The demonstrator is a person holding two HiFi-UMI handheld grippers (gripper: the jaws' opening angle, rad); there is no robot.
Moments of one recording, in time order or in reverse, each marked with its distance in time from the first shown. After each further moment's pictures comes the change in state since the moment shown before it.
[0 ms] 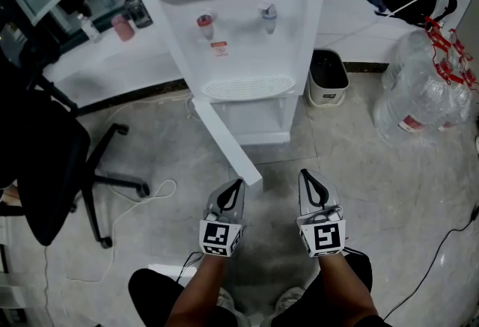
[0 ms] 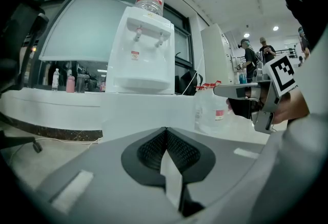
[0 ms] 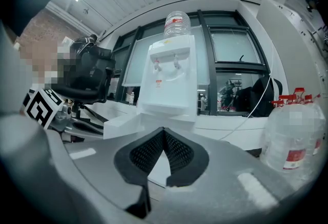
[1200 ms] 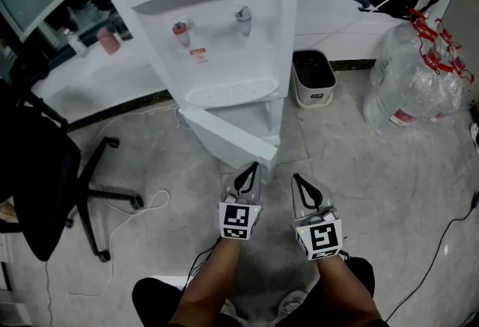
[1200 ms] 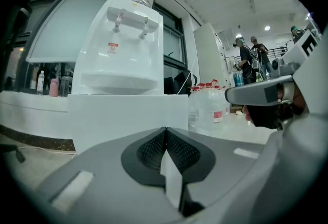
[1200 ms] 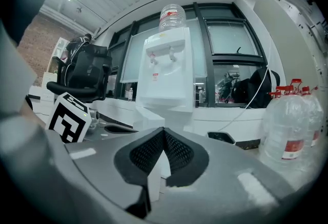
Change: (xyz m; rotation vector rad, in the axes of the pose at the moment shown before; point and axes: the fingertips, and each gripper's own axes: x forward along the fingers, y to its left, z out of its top) left arm 0.084 -0.035 0.017 0.059 -0.042 -0.054; right arm -0.006 -0.005 -0.020 0.056 0.066 -0.002
